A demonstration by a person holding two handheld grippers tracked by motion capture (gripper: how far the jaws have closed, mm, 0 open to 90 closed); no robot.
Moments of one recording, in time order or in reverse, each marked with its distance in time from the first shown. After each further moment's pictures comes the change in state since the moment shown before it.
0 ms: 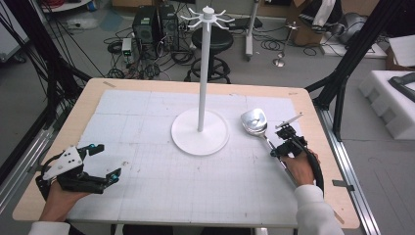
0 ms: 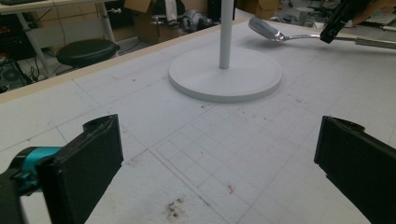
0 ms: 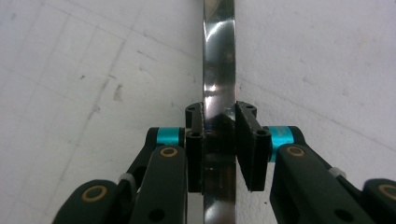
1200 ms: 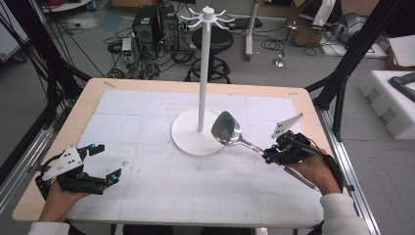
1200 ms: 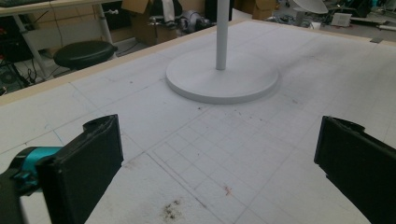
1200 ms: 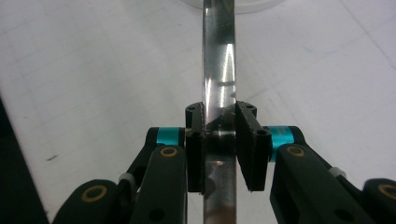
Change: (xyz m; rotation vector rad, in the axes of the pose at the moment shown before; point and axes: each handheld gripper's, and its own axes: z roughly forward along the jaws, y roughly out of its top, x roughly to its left) left arm -0.002 0.002 -0.001 0.000 -0.011 0.011; right arm 0.047 -0.009 -0.071 -0.166 0.238 -0.585
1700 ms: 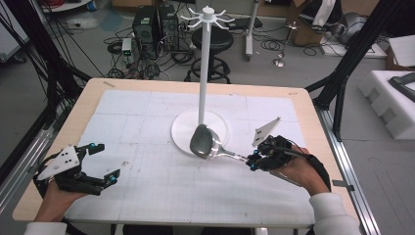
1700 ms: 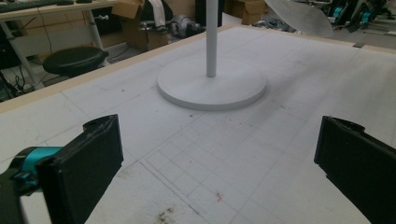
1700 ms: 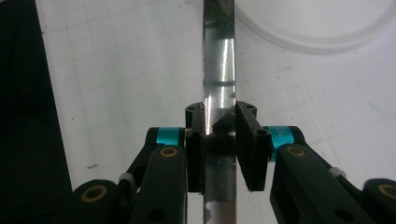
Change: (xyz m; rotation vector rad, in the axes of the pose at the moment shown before) left arm 0.000 0.008 -0.005 -0.018 -0.041 0.010; right arm 0.031 0.035 0.019 0.030 0.095 -0.167
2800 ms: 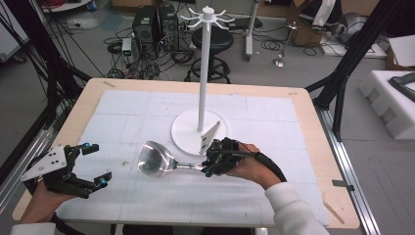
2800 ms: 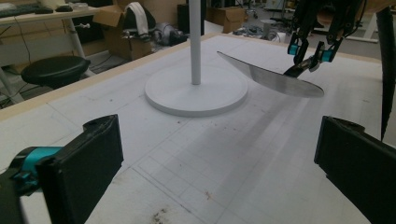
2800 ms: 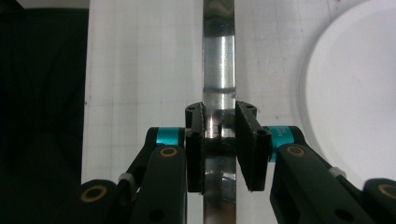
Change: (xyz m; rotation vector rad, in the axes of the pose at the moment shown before) left arm 0.006 0.006 -0.017 -0.027 -0.082 0.003; right arm 0.036 0.096 0.065 -0.005 0.131 -0.204
